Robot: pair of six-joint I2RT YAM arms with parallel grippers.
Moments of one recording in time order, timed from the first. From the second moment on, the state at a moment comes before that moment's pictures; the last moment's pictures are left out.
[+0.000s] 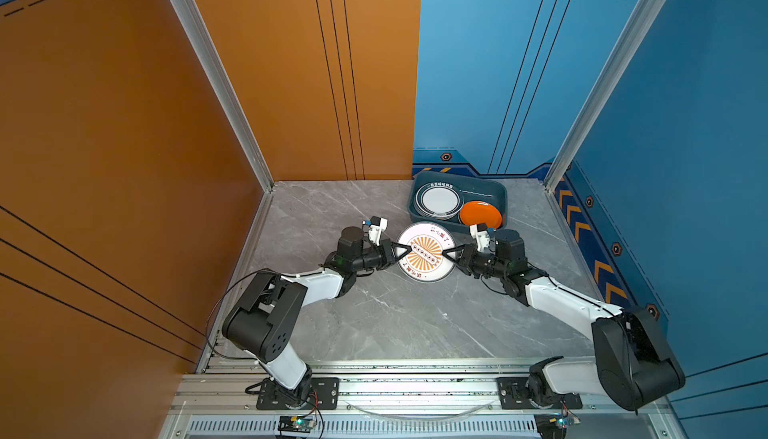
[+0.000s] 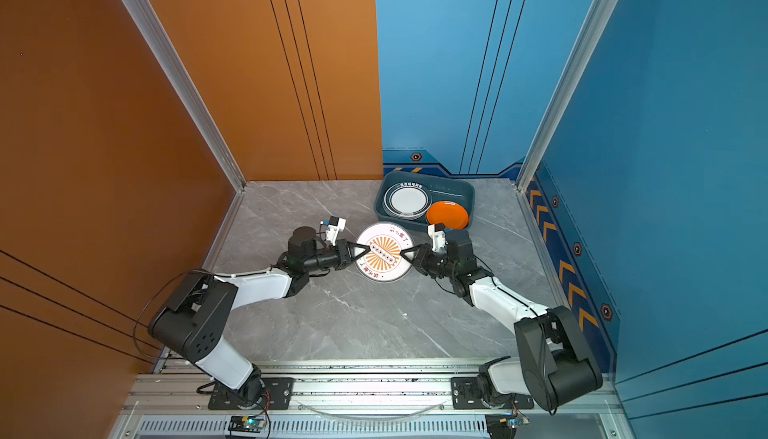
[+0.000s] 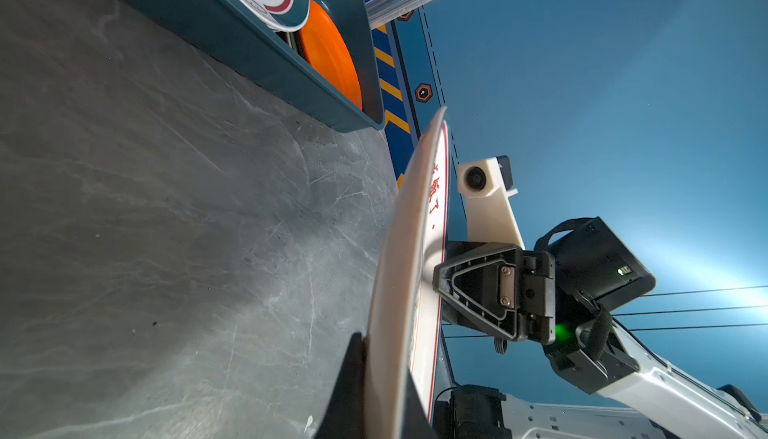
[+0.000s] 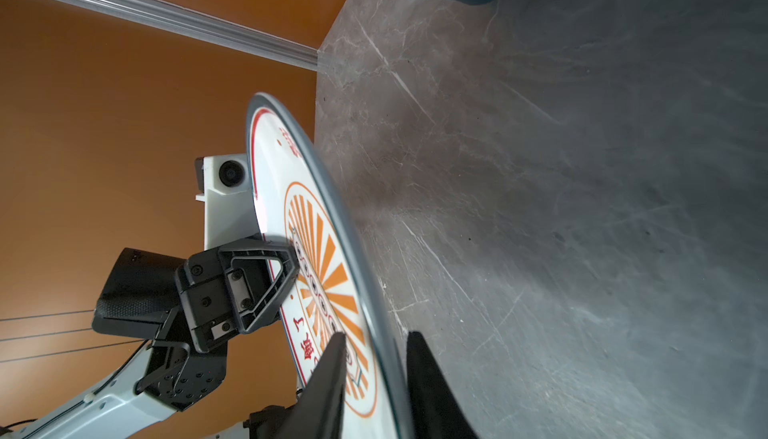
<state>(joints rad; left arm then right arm) -0.44 1.64 0.71 0.65 0.72 -1.01 0.32 1.37 0.63 0.27 -0.66 0.96</state>
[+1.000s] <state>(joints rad) -0.45 1.68 0.76 0.65 0.76 -0.98 0.21 1.52 0.77 0.32 -0.75 0.95</state>
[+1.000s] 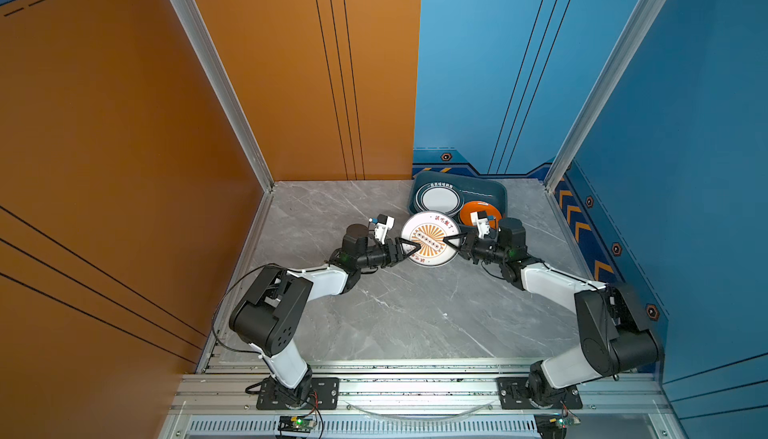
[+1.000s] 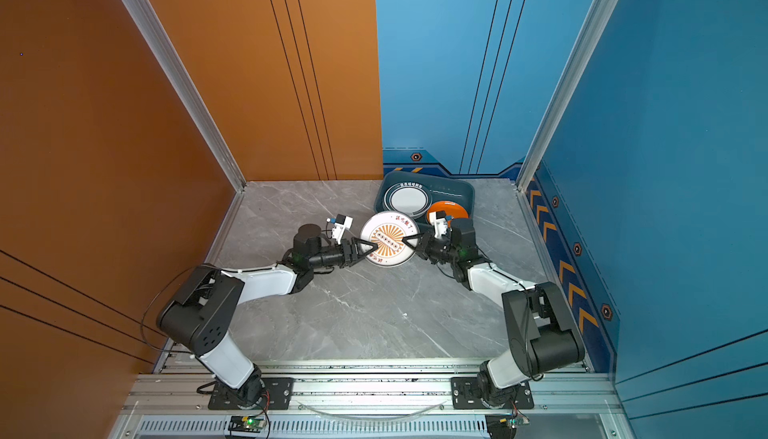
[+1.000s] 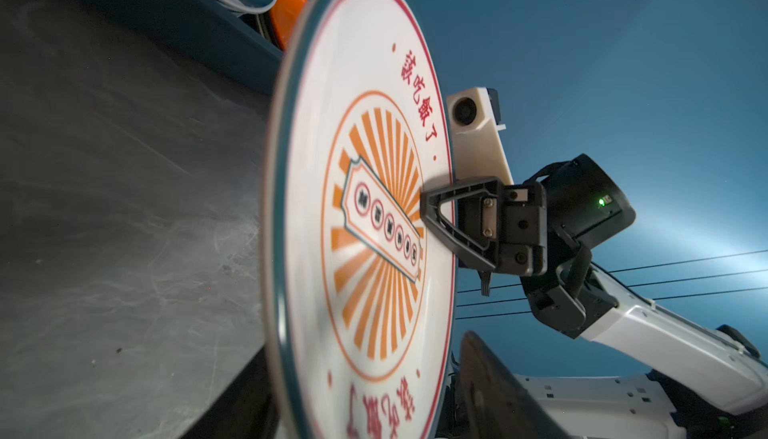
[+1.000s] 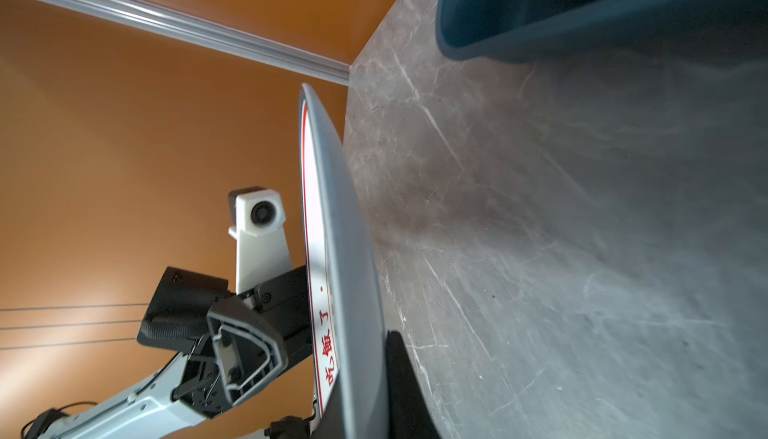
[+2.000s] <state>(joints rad) -0.33 1.31 0.73 0.00 0.53 -0.59 0.05 2.14 1.53 -0.05 -0.56 0.89</state>
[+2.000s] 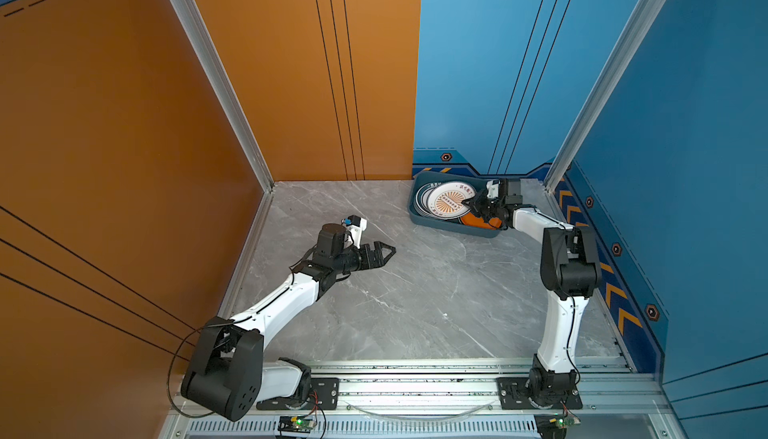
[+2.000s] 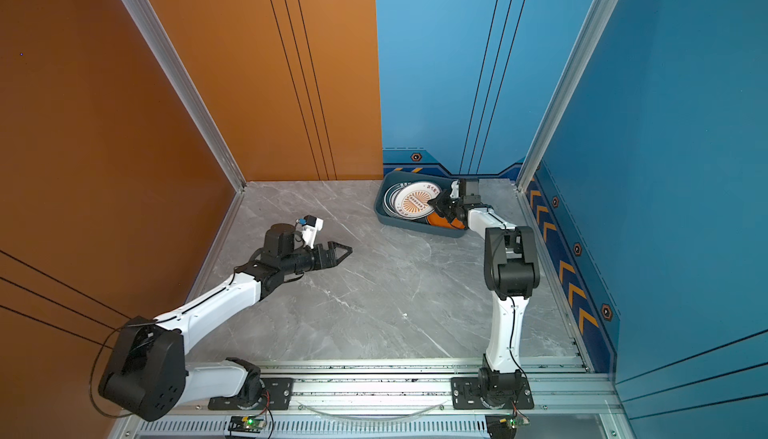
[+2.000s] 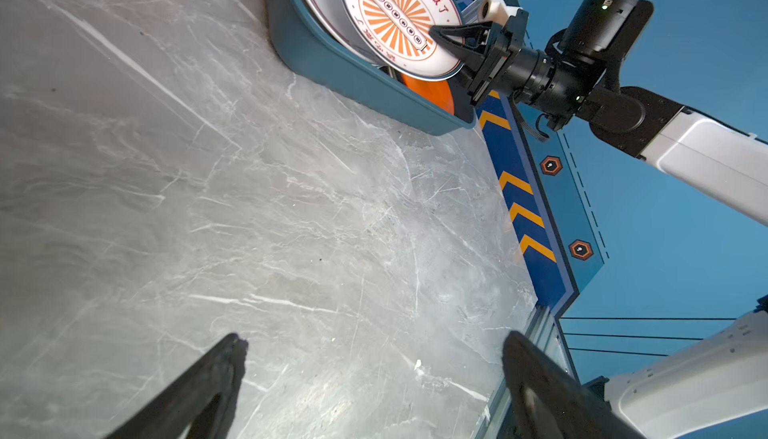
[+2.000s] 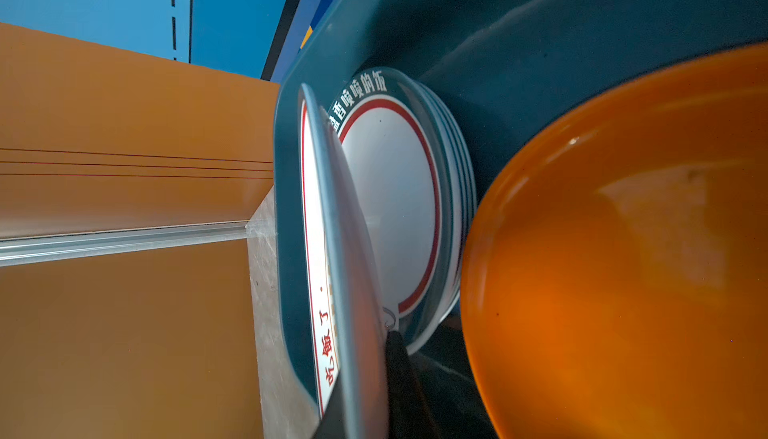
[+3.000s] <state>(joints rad) -0.31 1.32 0.73 0.01 0.53 -0.59 0.08 2.34 1.73 -0.08 -0.52 0.94</state>
